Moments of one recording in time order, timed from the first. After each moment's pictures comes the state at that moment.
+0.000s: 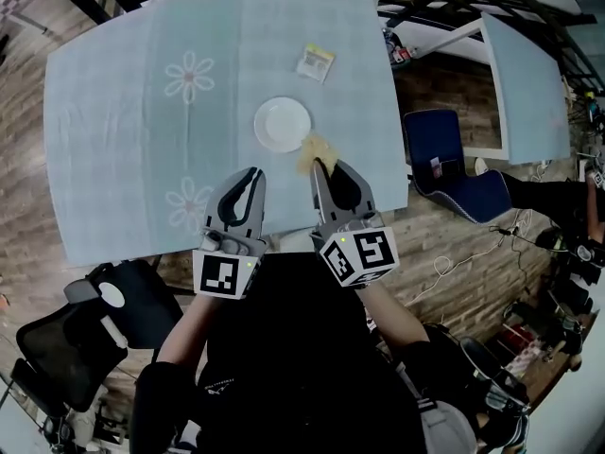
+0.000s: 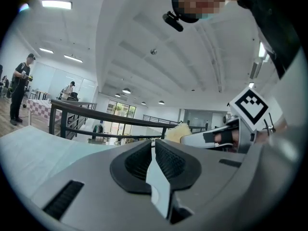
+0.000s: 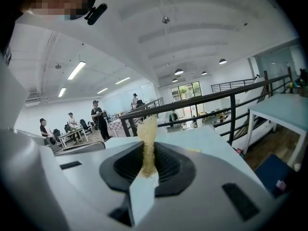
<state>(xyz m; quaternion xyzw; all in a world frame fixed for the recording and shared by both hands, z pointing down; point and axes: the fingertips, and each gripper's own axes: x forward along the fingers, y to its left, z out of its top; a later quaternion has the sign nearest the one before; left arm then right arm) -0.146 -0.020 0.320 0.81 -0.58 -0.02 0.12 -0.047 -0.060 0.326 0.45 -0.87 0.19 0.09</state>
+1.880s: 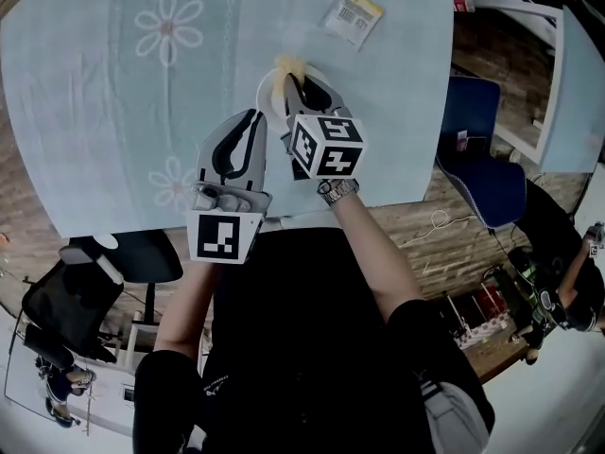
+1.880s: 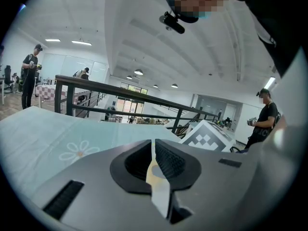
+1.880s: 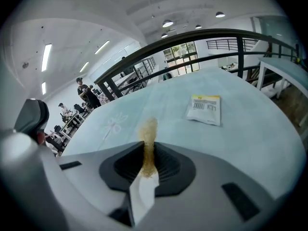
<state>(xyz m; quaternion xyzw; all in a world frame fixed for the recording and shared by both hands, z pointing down) -0.165 -0.144 0.445 0.75 -0.62 0.05 0.22 -0.112 -0.197 0.578 0.40 -0.80 0.37 0.27</state>
